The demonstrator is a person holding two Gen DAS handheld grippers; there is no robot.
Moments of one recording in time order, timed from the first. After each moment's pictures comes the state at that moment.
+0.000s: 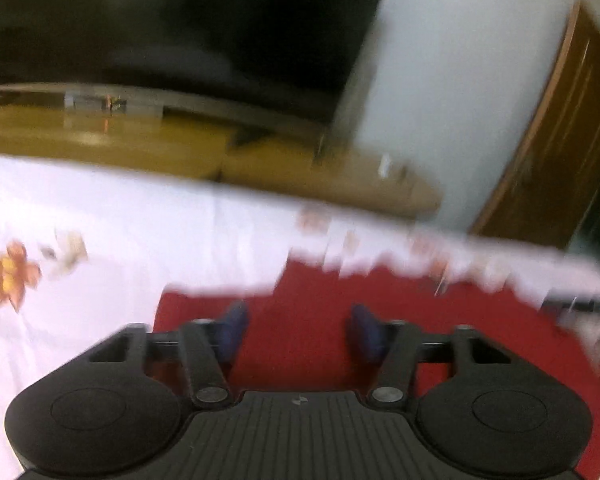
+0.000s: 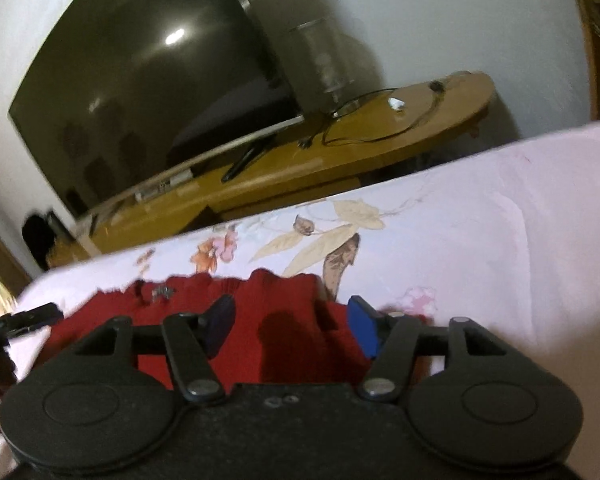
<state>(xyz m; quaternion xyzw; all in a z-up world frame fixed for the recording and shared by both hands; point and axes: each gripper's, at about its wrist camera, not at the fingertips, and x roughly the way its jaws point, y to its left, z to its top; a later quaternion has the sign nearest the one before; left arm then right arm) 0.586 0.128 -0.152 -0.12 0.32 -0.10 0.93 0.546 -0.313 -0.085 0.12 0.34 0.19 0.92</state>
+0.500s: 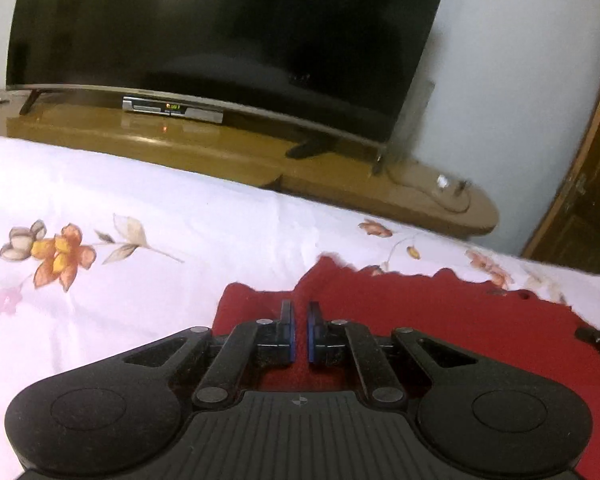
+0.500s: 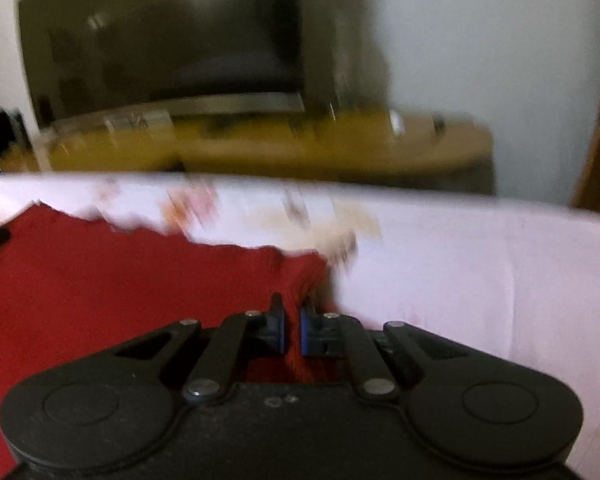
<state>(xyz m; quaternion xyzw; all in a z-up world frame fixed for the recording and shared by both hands) 0.585 0.135 -0.157 -0.13 0.30 -0.01 0.95 0.552 -0.271 -0.103 -0.04 0.35 0.13 0.93</state>
